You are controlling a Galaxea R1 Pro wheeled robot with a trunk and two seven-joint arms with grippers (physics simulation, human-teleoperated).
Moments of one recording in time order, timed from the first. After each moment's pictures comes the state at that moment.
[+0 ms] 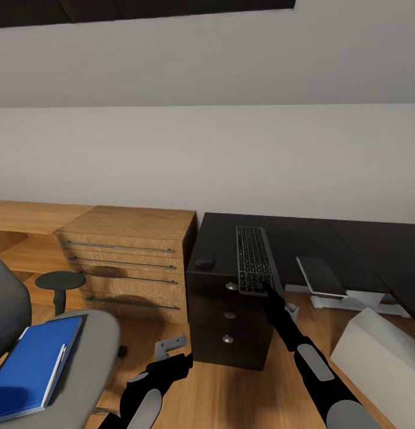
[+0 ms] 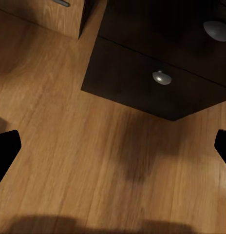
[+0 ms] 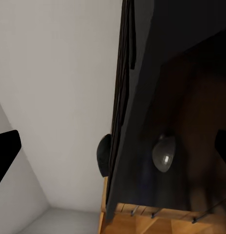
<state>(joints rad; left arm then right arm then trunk) -0.17 -0.04 -0.44 -1.42 0.70 0.54 0.60 -0.53 -0.02 -0.06 -0.63 -1.30 0.23 0.61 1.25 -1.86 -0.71</state>
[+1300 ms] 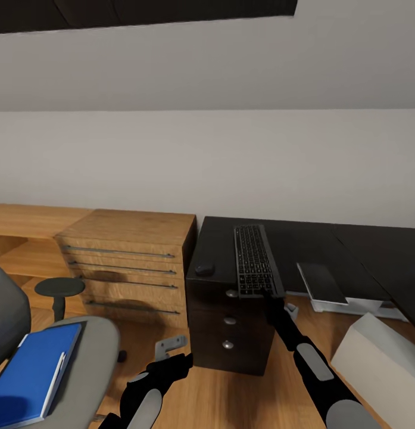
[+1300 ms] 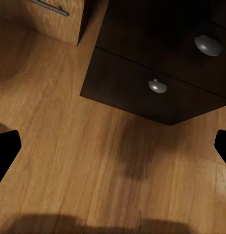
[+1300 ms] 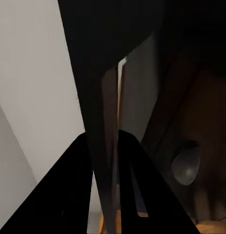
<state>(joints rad) -0.17 -0.04 -0.44 -1.42 0.70 0.54 0.61 -0.53 -0.02 -0.06 -0.64 -1.29 0.23 0.60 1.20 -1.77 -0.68</state>
